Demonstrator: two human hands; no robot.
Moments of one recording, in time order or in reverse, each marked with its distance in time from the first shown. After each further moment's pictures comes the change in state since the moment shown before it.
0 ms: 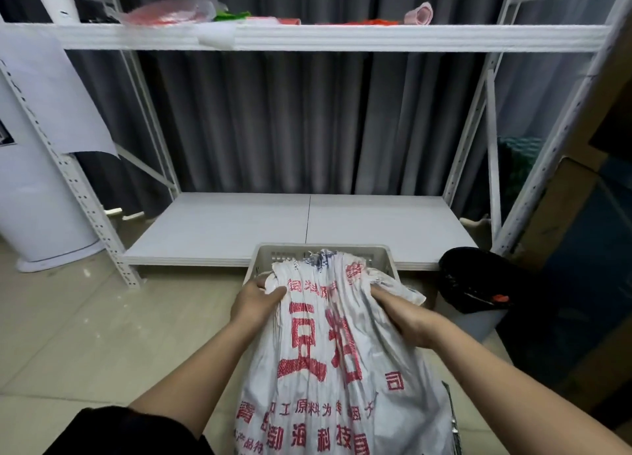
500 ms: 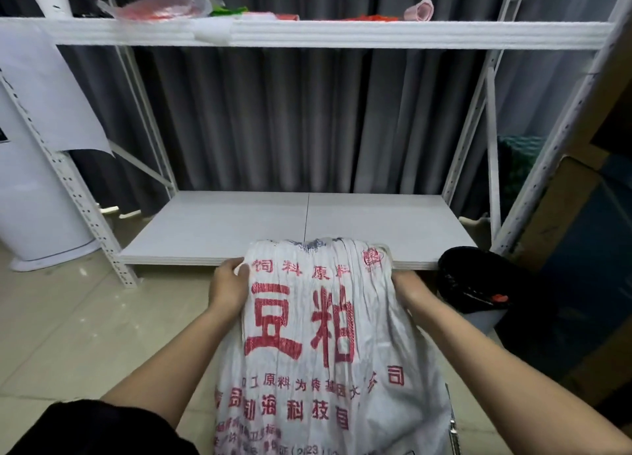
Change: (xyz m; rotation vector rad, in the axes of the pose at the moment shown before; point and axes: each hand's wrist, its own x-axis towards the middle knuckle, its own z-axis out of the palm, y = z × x) left_hand 0.040 -0.005 -0.026 -0.080 0.185 0.091; right_hand 0.019 -0.021 -0.021 -0.215 0.467 -0.185
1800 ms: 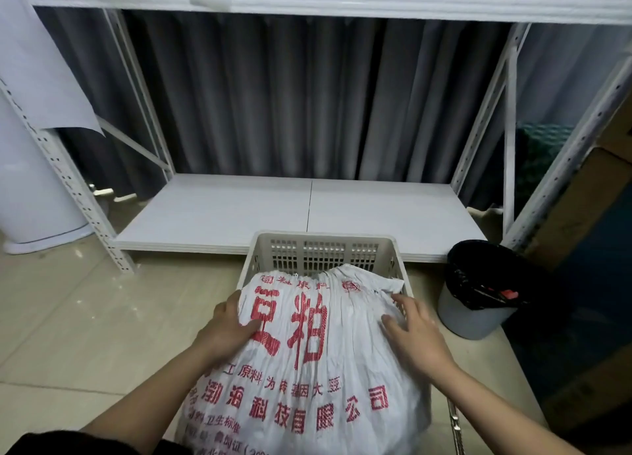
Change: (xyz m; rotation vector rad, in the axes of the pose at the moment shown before) left_hand 0.003 -0.091 0.006 0.505 -0.456 -0.015; right_hand -0.015 0.085 0.023 -0.549 0.101 -0.086
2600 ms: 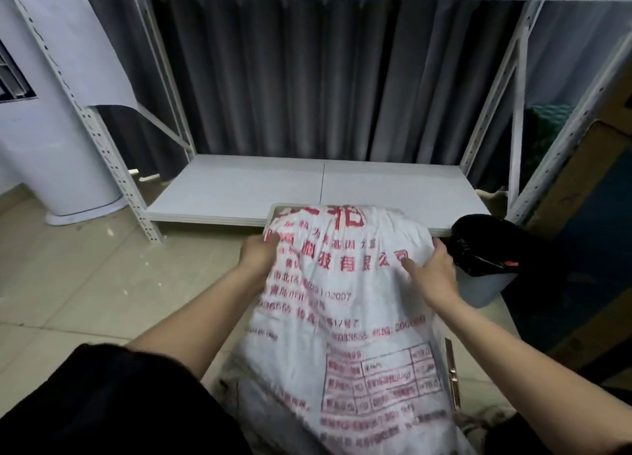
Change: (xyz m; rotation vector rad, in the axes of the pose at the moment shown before) left_hand -0.063 0.072 -0.029 -0.771 0.223 -0.137; right_hand -0.039 -0.035 -0.037 0.204 0.171 0.128
